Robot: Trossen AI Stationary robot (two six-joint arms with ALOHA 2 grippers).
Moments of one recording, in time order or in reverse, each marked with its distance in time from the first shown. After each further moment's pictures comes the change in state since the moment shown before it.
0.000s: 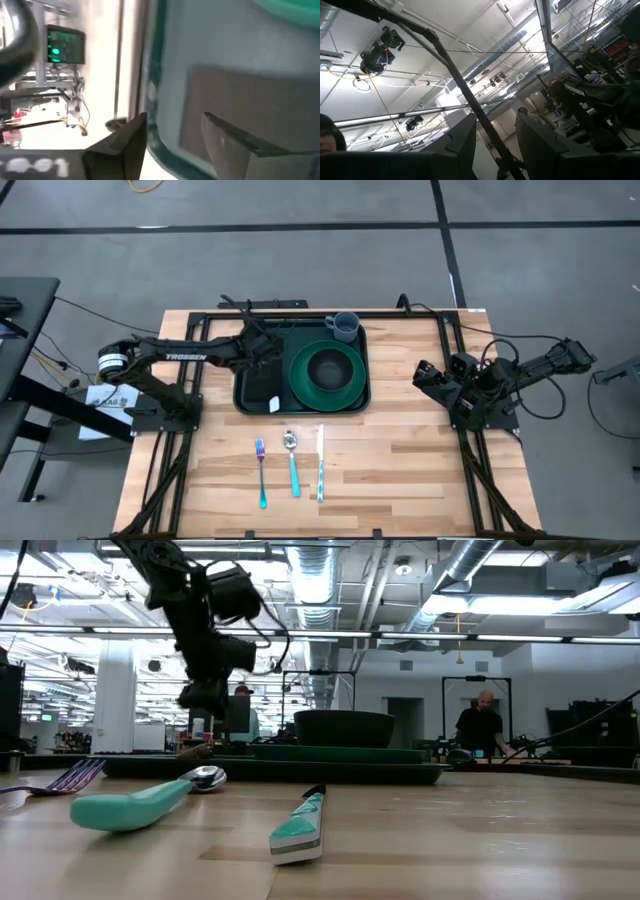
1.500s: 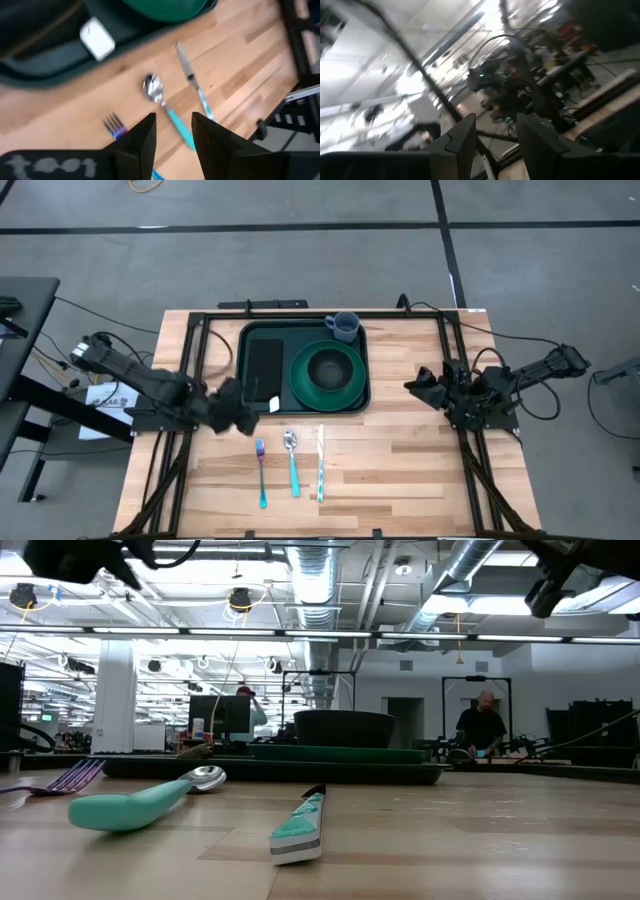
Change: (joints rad) left arm -0.798 -0.338 0.176 -0.497 0.321 -1.975; right arm 0.002 -0.202 -0.171 -0.247 0.128 0.045
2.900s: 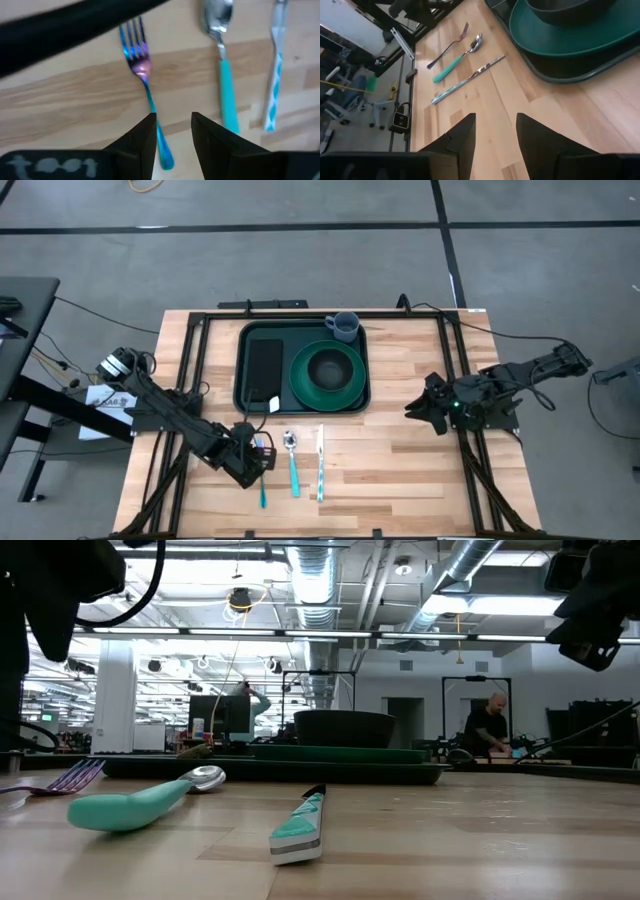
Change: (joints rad) left arm -0.178 0.393 0.000 0.095 0.146 -0.572; right arm -0.009 0.053 0.265 -1.087 -0.123 0.195
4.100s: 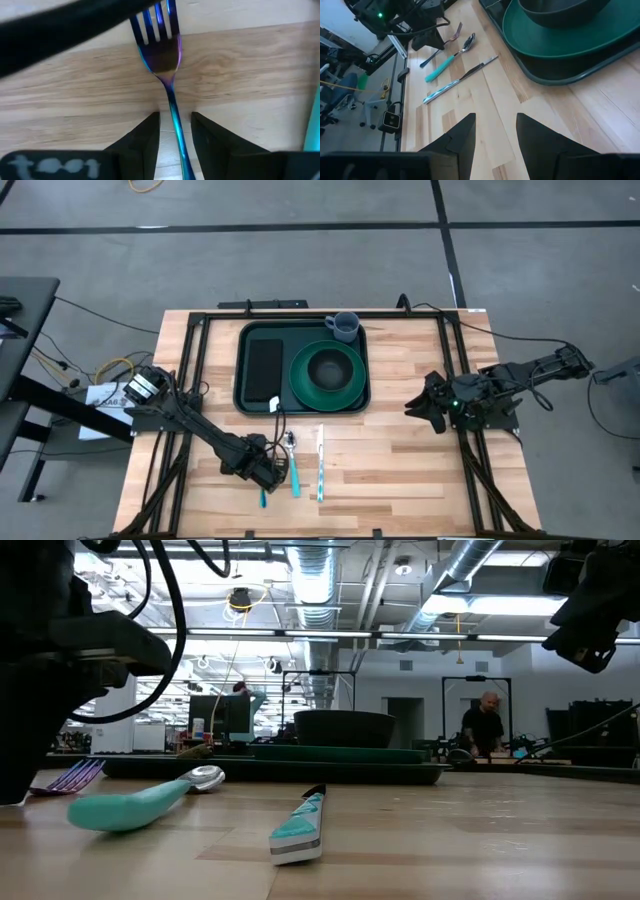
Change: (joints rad) left arm 0.045 0.305 0.005 0.136 0.172 0.024; right arm -0.034 0.000 0.000 -0.020 -0.007 -0.039
